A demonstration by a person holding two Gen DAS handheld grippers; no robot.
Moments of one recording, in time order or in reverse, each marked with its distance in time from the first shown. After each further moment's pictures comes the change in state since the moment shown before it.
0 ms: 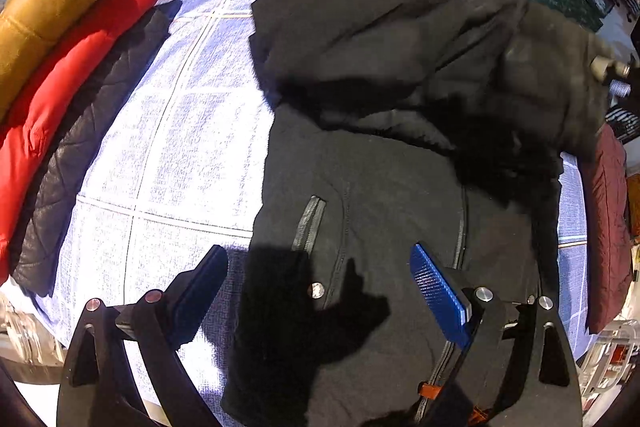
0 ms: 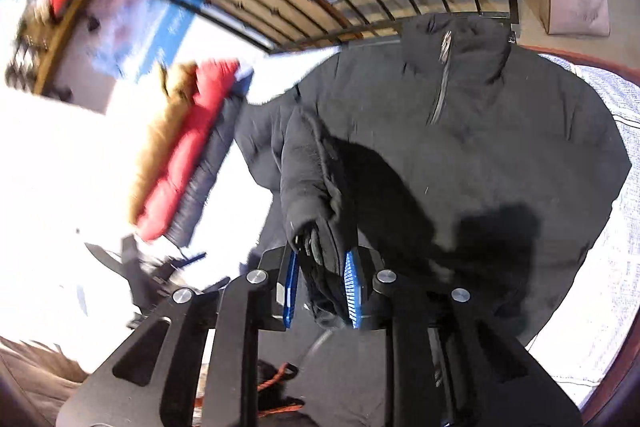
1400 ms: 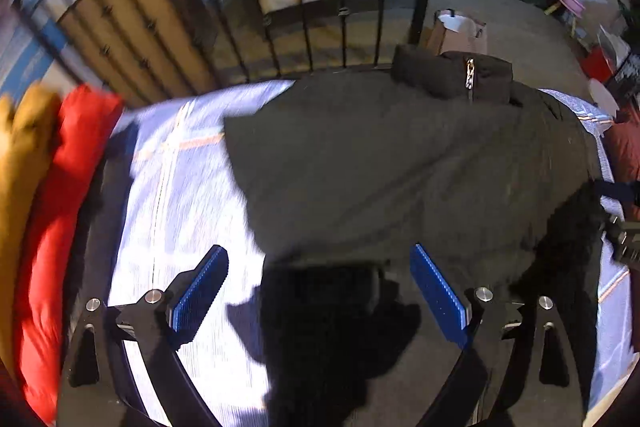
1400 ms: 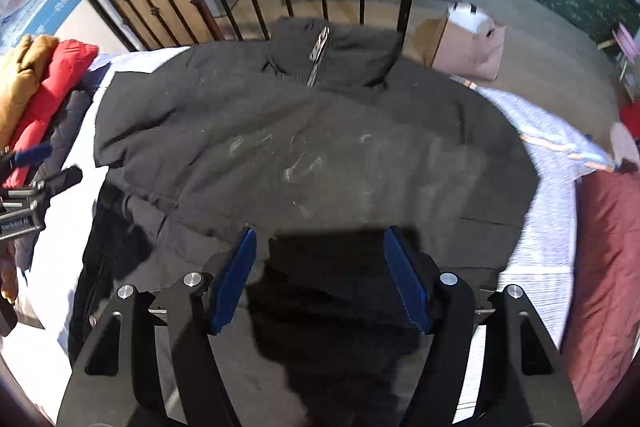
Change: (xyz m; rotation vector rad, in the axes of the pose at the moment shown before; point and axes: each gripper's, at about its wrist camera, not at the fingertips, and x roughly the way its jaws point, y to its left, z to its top) left arm 0.054 -0.061 0.145 0.254 -0.140 0.119; right arm 0.077 -0.041 -0.020 -0.079 -0.130 -0.622
